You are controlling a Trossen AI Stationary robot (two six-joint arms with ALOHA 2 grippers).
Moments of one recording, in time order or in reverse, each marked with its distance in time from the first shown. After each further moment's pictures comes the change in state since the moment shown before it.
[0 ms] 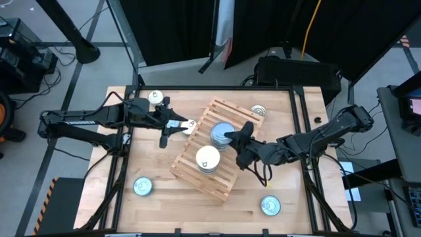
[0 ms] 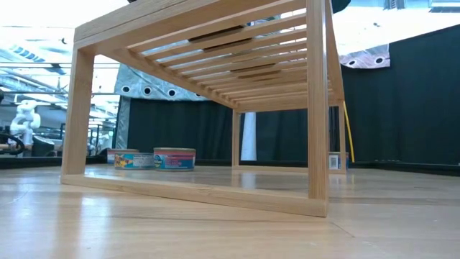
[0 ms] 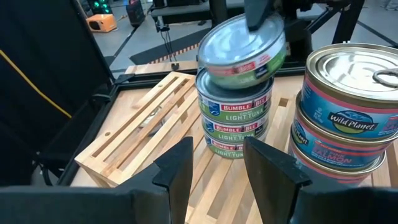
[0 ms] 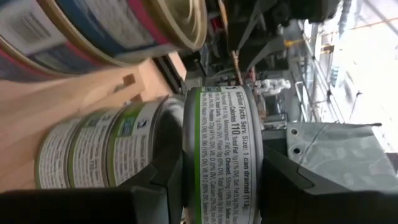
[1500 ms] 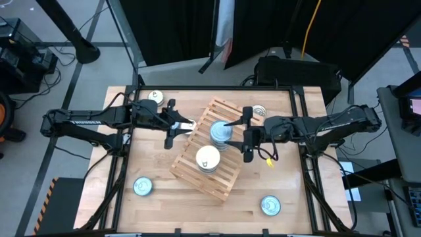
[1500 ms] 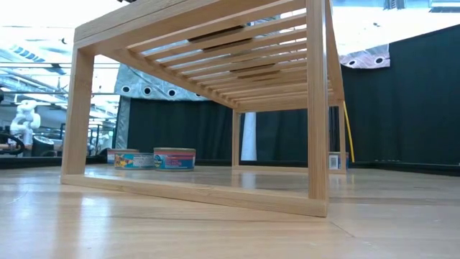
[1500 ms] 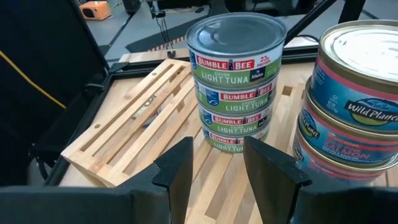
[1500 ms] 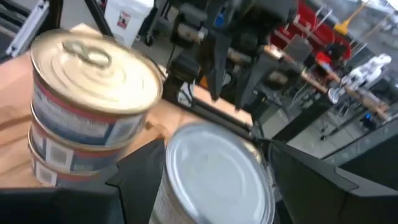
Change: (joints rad) left arm 0.000 0.070 0.000 0.021 0.004 0.003; right arm -0.205 -0.129 0.000 -0.049 -0.545 0.556
